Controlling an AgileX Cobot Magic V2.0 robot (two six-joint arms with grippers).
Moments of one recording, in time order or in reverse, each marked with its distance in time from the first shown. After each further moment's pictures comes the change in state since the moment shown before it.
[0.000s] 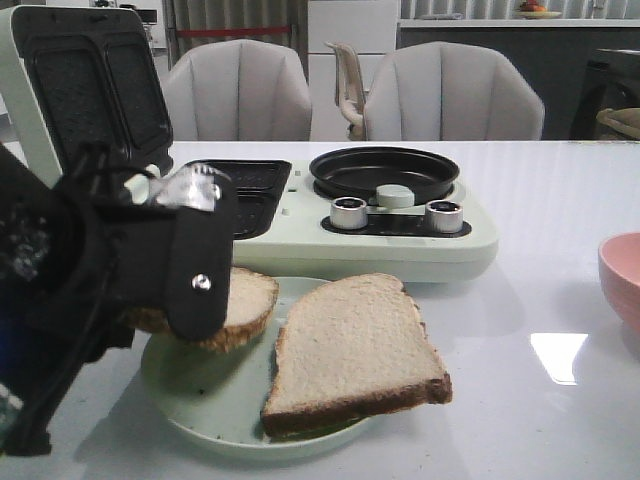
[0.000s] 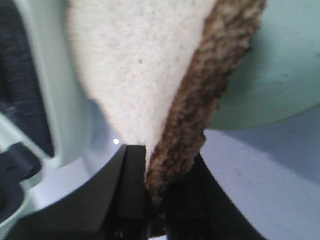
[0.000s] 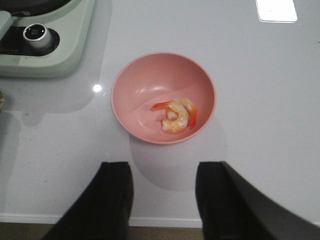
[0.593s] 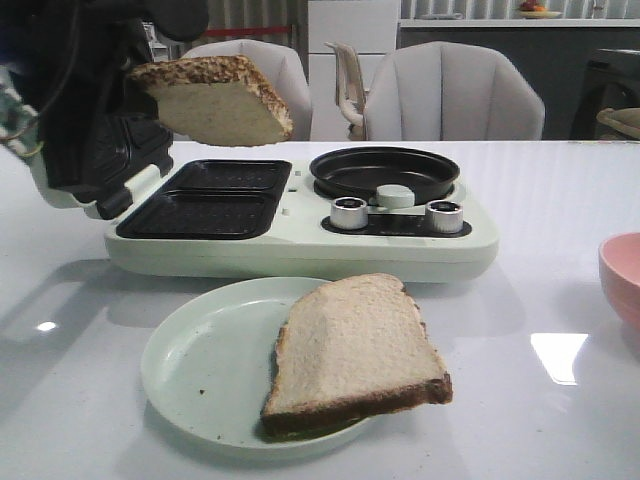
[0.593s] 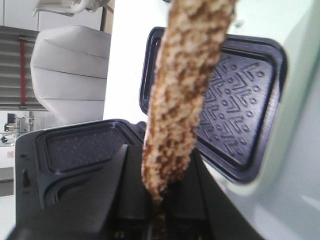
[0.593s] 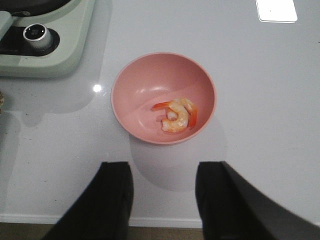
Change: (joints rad) left arm 0.226 -0.137 -0.208 0.202 -0.136 0.003; right arm 0.000 0.000 0.000 0.000 0.000 0.000
